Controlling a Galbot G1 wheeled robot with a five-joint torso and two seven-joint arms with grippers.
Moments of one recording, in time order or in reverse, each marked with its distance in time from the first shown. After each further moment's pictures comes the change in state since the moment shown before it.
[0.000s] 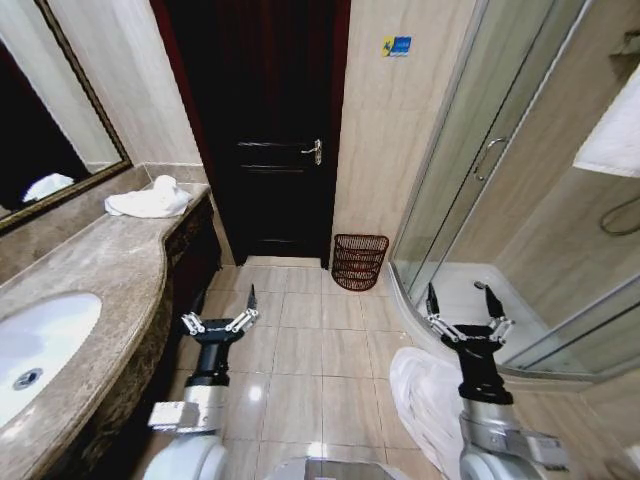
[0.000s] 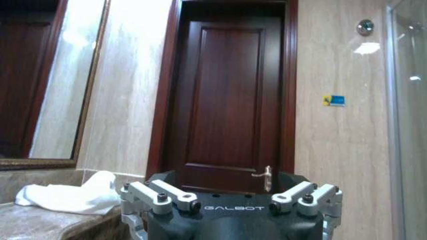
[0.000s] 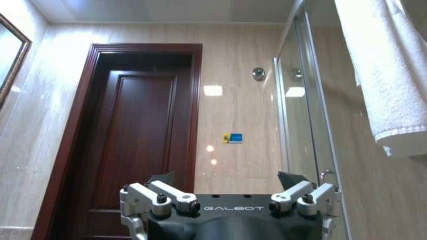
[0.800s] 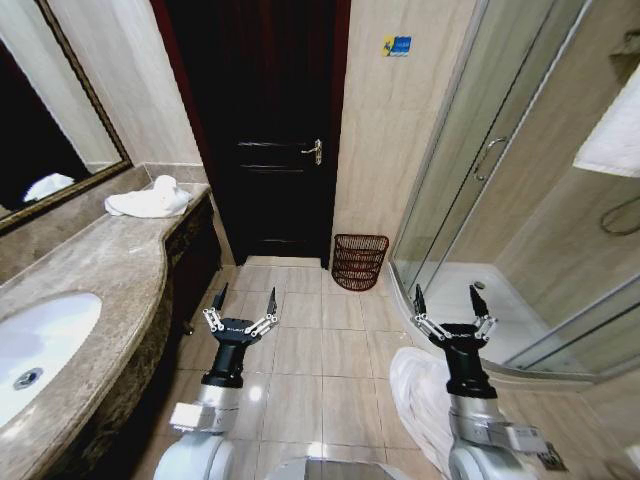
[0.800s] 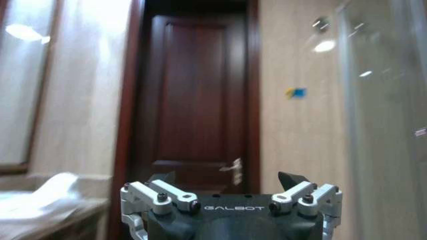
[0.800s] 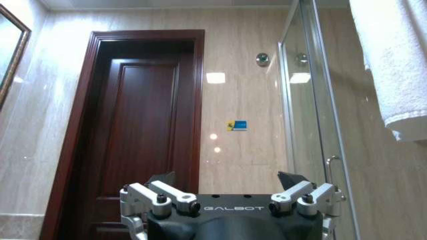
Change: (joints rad) left arm 0.001 0.000 0.063 0.070 0.090 -0.057 0.072; right arm 0.015 0.004 -0.031 0.002 -0.015 -0.065 -0.002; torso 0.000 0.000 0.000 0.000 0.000
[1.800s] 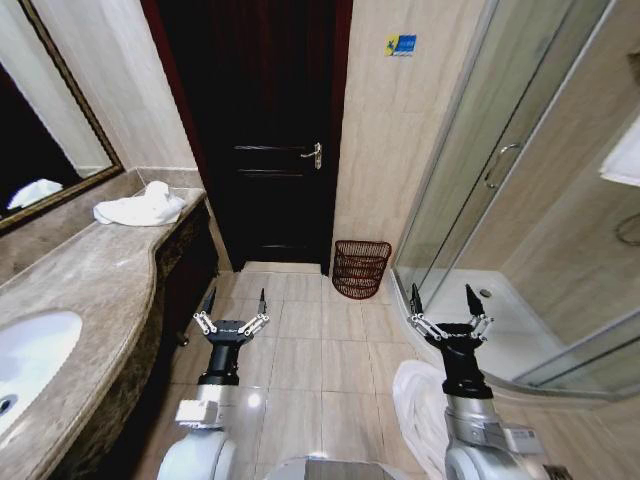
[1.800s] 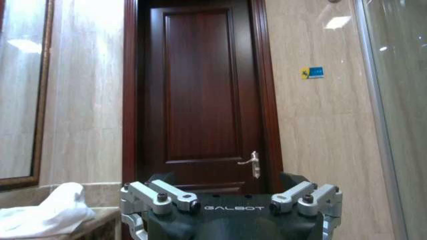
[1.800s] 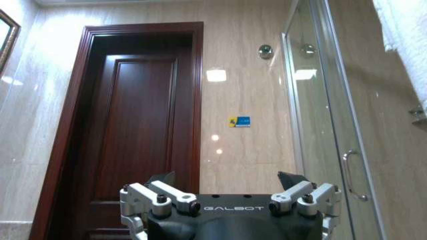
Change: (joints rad) left arm 0.000 0.000 -0.008 0.024 0.094 -0.020 -0.046; right arm 0.001 0.009 -0.017 -0.002 -0.005 0.007 -0.001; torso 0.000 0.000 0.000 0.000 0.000
